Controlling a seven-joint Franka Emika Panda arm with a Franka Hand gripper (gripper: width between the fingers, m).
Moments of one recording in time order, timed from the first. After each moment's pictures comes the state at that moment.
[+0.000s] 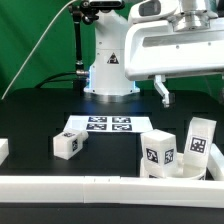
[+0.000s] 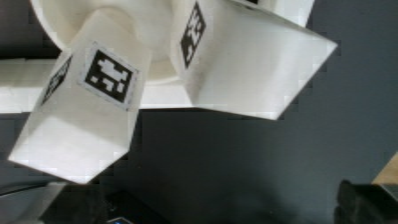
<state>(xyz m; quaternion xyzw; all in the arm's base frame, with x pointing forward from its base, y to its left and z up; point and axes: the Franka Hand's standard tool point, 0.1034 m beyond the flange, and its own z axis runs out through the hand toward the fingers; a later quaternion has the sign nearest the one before) 0.619 0.084 0.127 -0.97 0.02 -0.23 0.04</state>
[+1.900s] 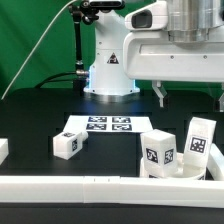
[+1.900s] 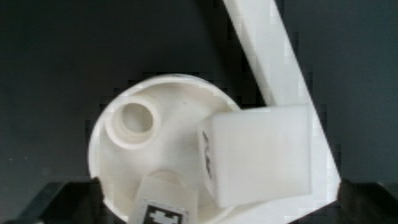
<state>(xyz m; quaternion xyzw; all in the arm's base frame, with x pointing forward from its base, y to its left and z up) 0.604 0.081 0.115 -0.97 0.25 0.05 0.05</state>
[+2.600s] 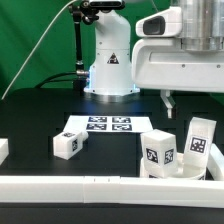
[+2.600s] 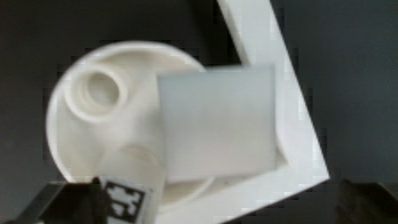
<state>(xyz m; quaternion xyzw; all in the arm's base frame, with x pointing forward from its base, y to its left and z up) 0.632 0.086 0.101 -0.97 0.22 0.02 0.04</state>
